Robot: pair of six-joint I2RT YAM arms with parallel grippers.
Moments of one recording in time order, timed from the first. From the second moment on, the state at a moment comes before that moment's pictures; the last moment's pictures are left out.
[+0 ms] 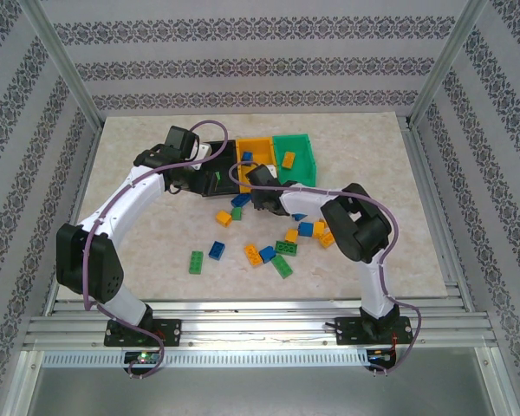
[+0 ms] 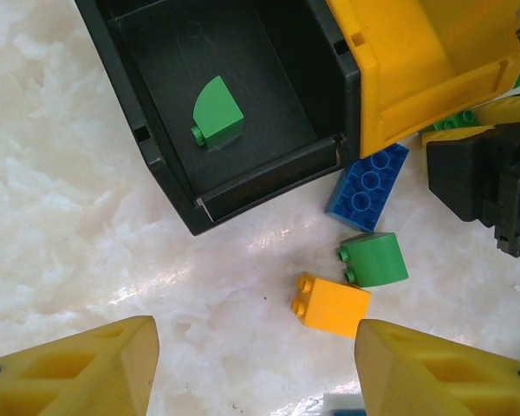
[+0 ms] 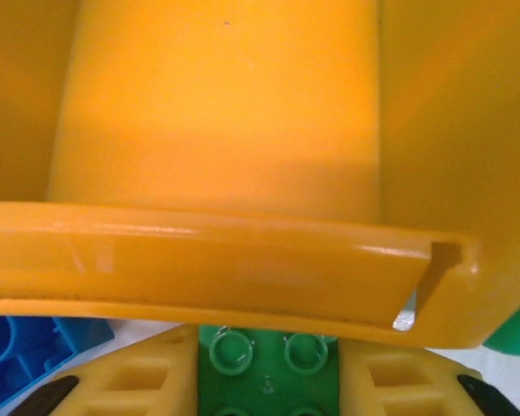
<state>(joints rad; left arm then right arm) -0.28 1.60 1.38 -0.82 0.08 -0.03 0.66 2.08 1.32 -0.22 0.26 0.47</state>
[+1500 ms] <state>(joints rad) -0.28 1.60 1.38 -0.82 0.06 -0.03 0.47 1.92 1.22 -0.45 -0.30 0.33</state>
